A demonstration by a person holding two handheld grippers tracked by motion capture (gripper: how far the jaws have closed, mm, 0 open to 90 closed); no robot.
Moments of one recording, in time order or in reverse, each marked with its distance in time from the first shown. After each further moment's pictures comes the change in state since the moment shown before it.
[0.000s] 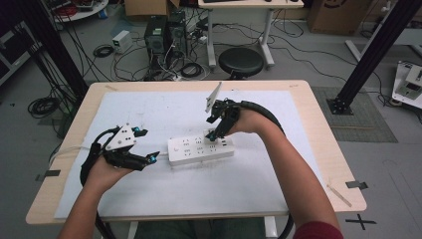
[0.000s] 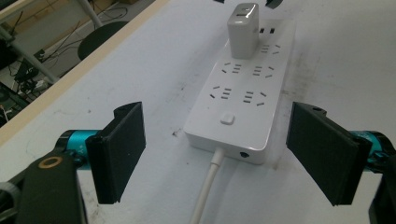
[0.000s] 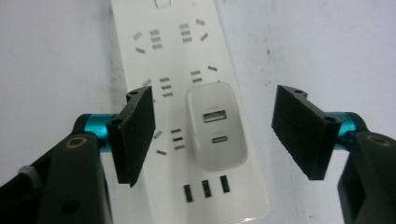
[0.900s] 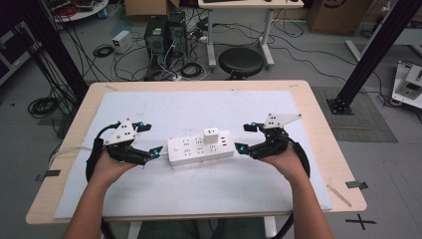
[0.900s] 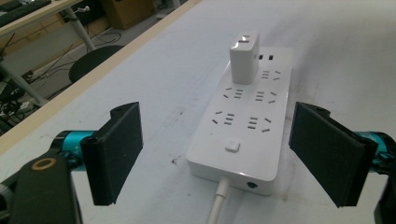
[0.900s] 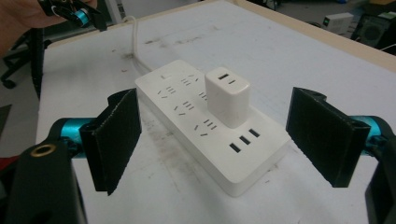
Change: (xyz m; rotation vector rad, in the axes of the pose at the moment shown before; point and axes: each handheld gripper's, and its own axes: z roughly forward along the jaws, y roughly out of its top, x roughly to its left) left arm 0.014 -0.008 0.015 -0.096 -0.044 -0.026; right arm 0.082 -0.123 -0.044 -0.565 -0.220 0.332
